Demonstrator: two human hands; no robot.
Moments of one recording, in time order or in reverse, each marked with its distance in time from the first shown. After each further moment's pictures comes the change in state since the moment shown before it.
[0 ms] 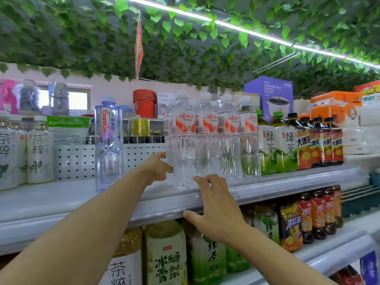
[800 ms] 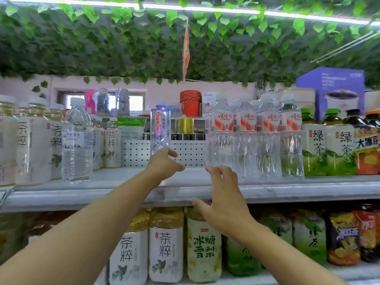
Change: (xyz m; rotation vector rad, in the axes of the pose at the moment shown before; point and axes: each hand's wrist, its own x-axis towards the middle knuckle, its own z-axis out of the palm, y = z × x) left_hand -0.091 -0.020 -0.056 0.179 0.392 0.026; right_hand -0.008 -0.051 0.001 0.282 0.038 -0.127
